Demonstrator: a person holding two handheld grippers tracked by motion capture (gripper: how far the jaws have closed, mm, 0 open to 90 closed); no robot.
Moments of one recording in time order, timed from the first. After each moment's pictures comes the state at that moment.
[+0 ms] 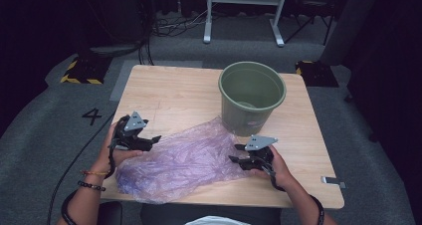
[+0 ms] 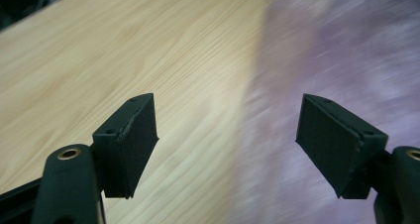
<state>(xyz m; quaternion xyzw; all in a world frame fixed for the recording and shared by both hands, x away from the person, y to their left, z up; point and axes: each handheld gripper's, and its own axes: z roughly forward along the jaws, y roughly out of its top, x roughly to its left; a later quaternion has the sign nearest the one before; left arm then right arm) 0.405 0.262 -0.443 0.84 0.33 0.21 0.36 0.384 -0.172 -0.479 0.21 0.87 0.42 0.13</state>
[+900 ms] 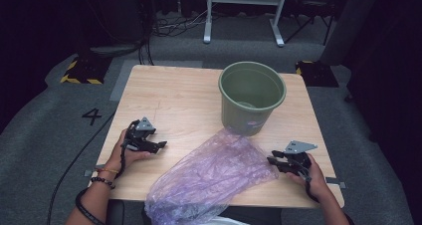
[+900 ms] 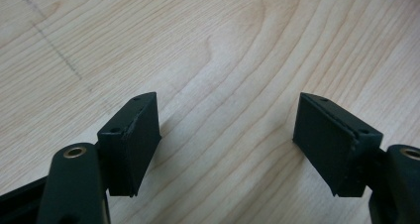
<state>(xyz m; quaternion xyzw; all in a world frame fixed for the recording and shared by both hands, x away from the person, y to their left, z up) 0.433 0.243 -0.500 0.86 0.34 0.14 0.36 0.373 -0.295 -0.497 0.32 0.86 0.37 0.16</state>
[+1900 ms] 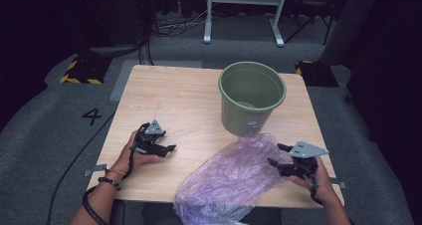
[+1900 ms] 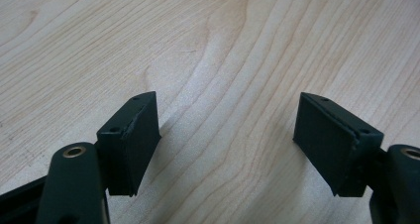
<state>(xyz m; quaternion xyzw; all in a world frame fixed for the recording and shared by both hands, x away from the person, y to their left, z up) 0.426 0.217 -0.503 0.87 0.31 0.13 0.37 0.344 -0.271 -0.455 0.26 0.85 0.41 0.21</state>
